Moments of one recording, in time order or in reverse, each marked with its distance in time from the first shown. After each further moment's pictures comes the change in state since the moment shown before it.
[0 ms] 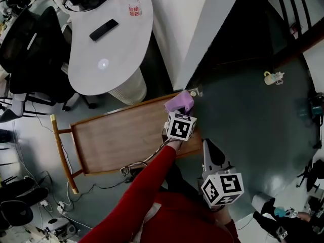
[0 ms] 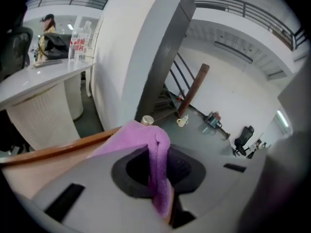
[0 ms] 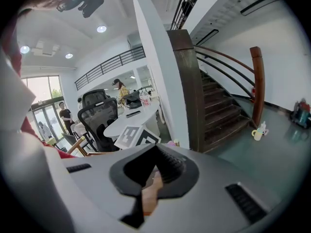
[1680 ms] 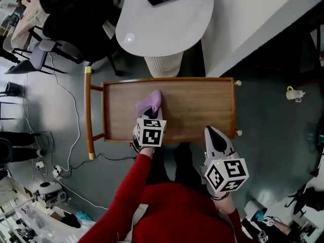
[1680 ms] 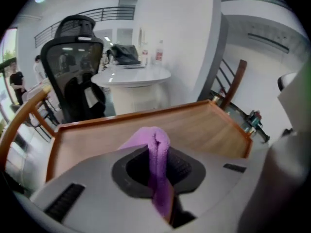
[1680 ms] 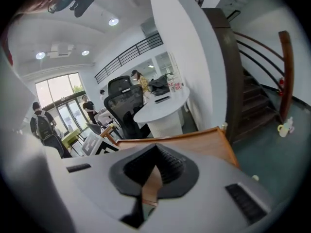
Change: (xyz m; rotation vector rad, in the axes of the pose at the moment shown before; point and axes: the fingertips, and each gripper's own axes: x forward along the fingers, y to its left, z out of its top) left arm -0.227 0.183 -0.143 -0.154 0.019 0.471; right arm 0.033 0.130 -0.045 -0.080 0.146 0.245
